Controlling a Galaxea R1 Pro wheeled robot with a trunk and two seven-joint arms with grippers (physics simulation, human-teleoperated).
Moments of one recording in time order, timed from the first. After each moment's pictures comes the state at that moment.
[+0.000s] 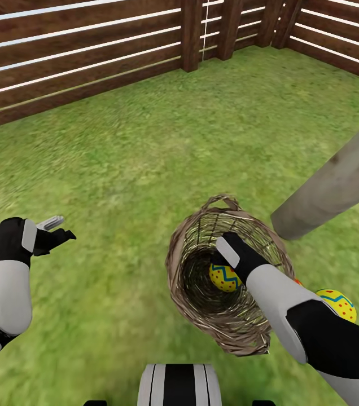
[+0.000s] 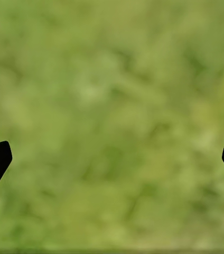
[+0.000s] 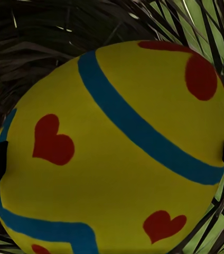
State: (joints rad) left arm -1.14 0.21 0.57 -0.71 -0.04 1.02 0.03; right arm -1.14 0.12 0.31 -0.40 -0.63 0.78 -0.62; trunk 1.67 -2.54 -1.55
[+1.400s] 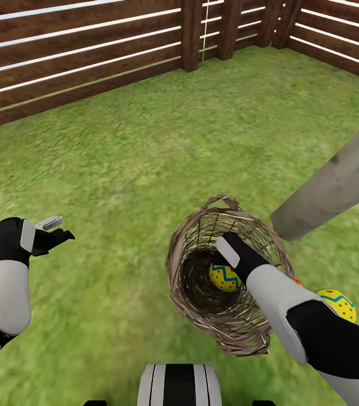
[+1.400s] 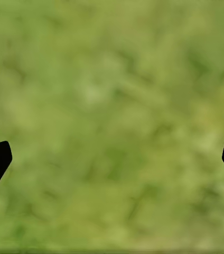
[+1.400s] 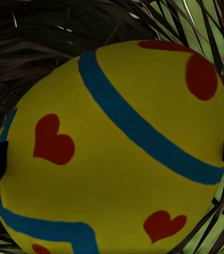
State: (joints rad) left arm -1.14 0.22 0.58 -0.71 -0.04 1.02 0.03; right arm -1.14 0.11 0.31 -0.41 -0.63 0.78 -0.62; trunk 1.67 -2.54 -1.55
